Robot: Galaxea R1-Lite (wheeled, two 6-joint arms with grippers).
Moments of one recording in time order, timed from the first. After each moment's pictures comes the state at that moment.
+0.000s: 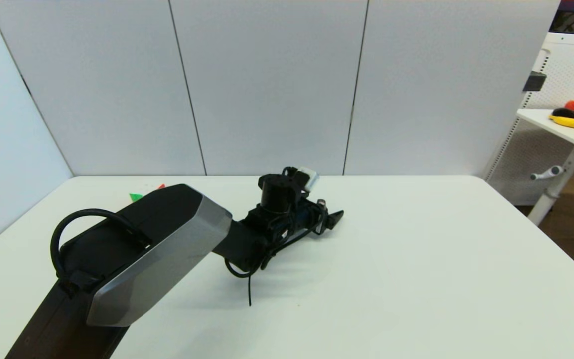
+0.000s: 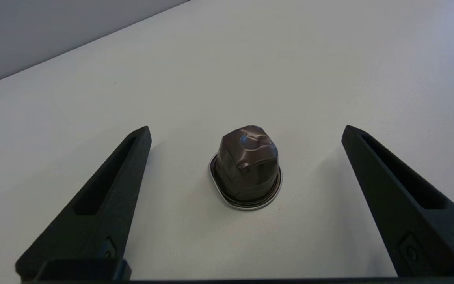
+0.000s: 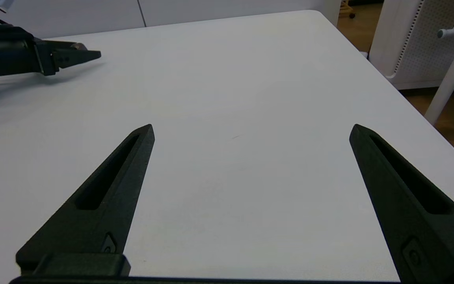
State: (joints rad) left arm -0.66 2.49 -1.52 -0.76 -0.12 0.03; right arm -0.01 0.00 0.00 0.00 -0.05 0.08
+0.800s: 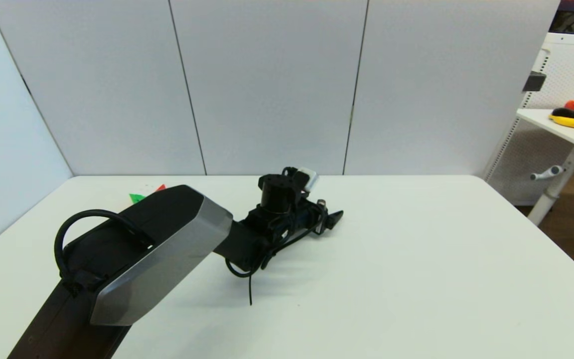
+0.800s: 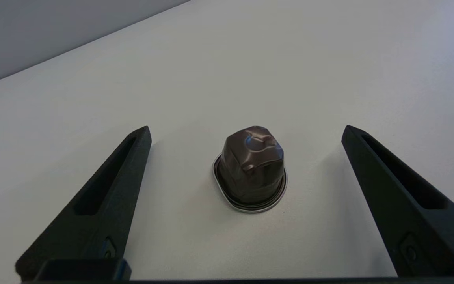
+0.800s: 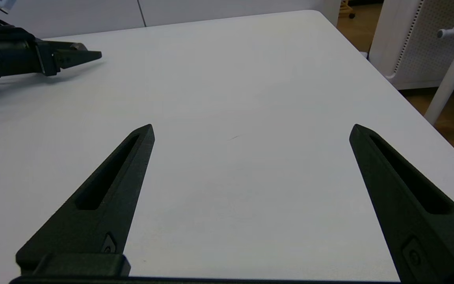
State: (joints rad) left arm -0.66 2.50 -1.53 -0.77 -0.12 0.03; right arm -0.01 0.00 0.00 0.00 -0.05 0.08
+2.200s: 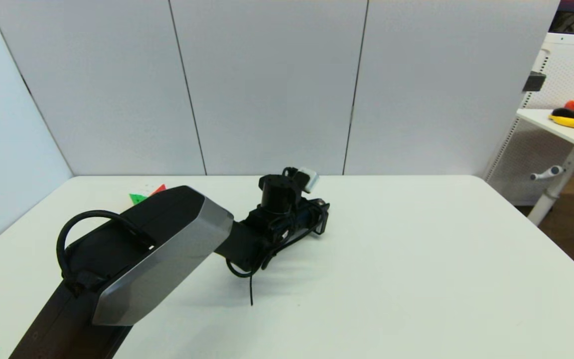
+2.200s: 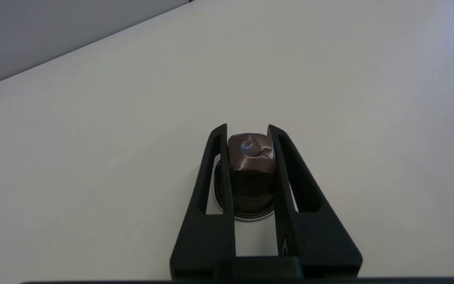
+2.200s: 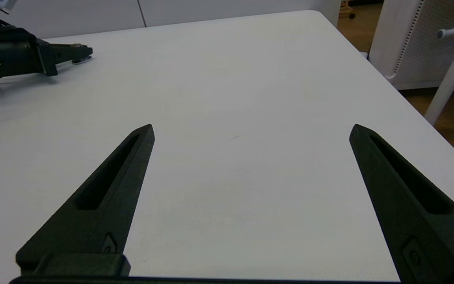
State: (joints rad) left arm -0.66 2.51 -1.53 -0.76 -0.13 0.03; right arm -0.01 0.00 0.00 0.00 -0.05 0.08
